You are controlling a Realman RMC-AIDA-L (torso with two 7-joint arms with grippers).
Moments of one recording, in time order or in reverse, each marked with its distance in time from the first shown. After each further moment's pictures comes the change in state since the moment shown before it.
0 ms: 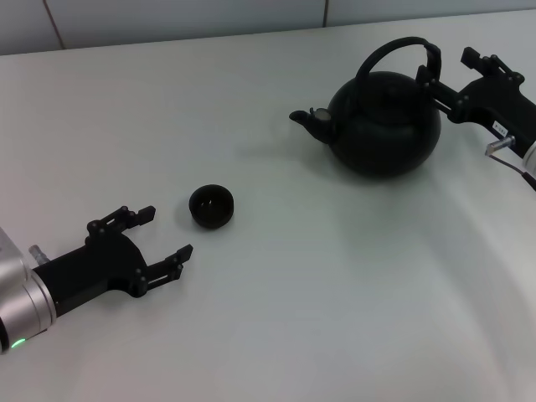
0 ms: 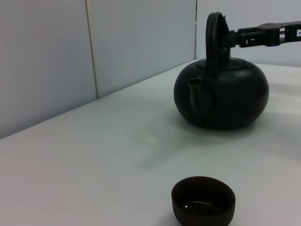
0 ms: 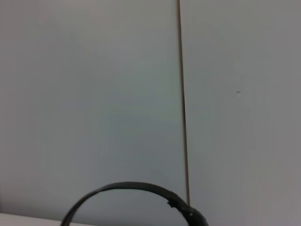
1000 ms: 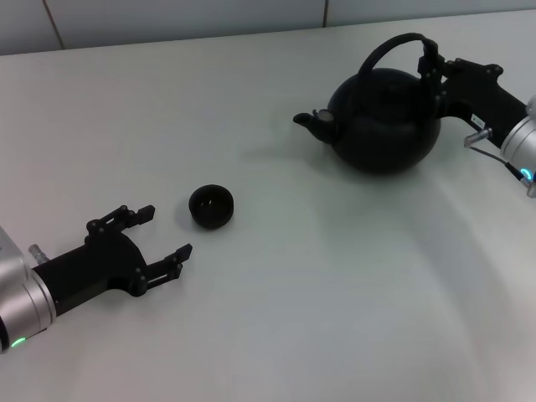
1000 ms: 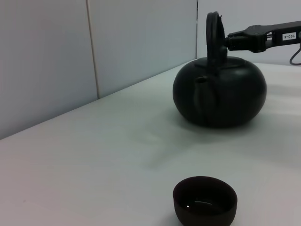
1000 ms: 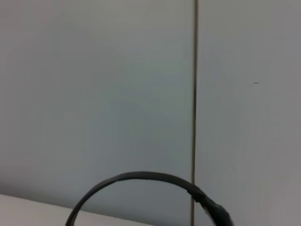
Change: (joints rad) left arm -0.002 0.000 0.000 0.000 0.000 -0.004 0.000; right arm 0.060 0.001 -0.015 0.041 0.020 0.081 -0.091
